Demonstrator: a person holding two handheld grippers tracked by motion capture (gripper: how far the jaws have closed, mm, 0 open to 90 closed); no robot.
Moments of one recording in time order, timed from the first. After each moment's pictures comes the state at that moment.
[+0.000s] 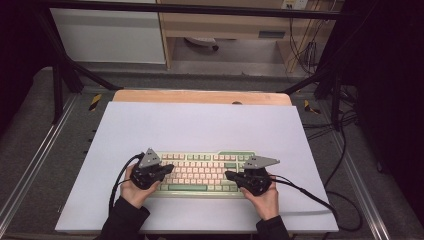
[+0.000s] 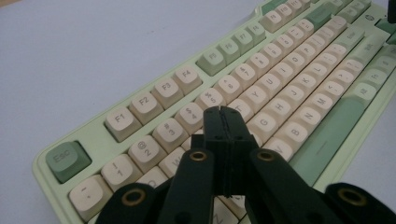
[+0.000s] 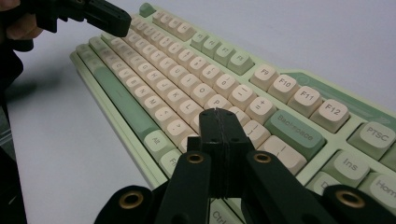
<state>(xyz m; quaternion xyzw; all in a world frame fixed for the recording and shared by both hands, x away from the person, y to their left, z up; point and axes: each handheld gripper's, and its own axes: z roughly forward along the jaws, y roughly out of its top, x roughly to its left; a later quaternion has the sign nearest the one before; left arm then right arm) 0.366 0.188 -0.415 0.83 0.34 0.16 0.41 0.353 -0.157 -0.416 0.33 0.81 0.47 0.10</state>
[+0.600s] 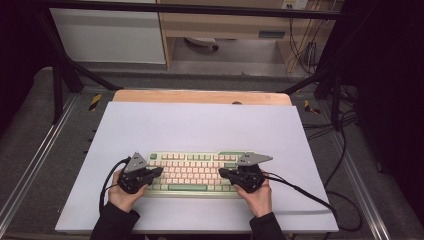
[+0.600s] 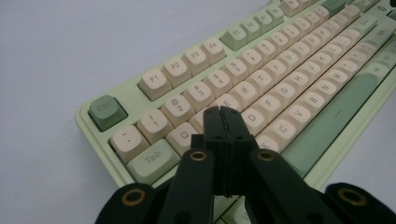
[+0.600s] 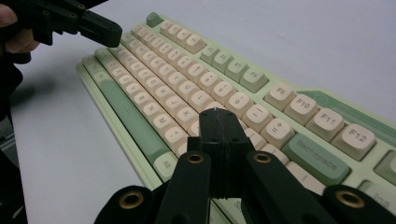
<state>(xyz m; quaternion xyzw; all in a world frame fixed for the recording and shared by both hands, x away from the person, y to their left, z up) 0.356 0.217 -0.422 0.82 0.36 0.16 0.41 0.360 -0.137 -0.412 0.33 0.81 0.47 0.10</state>
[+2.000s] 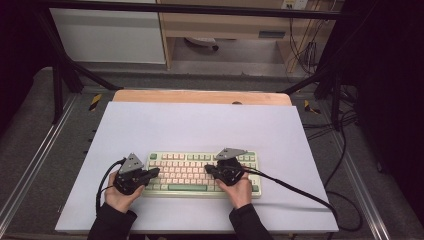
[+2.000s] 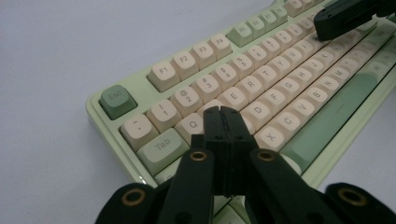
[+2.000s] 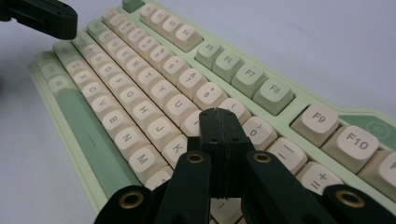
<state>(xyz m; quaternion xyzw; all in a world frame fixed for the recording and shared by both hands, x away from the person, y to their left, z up) 0.353 0.227 -0.423 0.81 0.36 0.16 0.42 0.388 -0.090 -0.432 0.35 0.83 0.43 0.10</state>
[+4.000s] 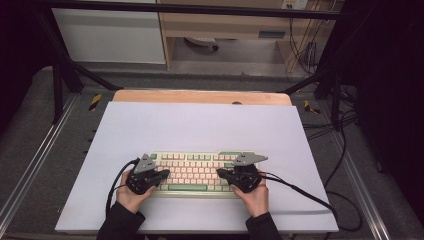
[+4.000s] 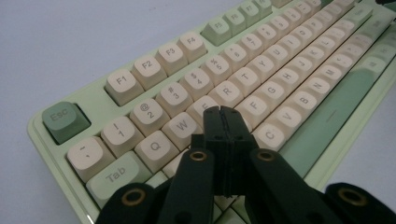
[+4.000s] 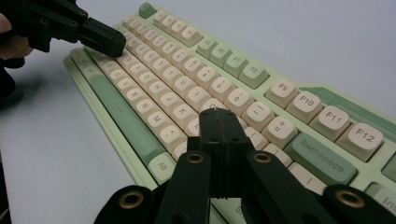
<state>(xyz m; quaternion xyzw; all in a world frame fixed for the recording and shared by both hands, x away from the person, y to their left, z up) 0.359 0.199 -0.430 0.83 0.35 0.15 0.41 0.361 -0.131 -0.415 0.34 0.82 0.46 0.10</state>
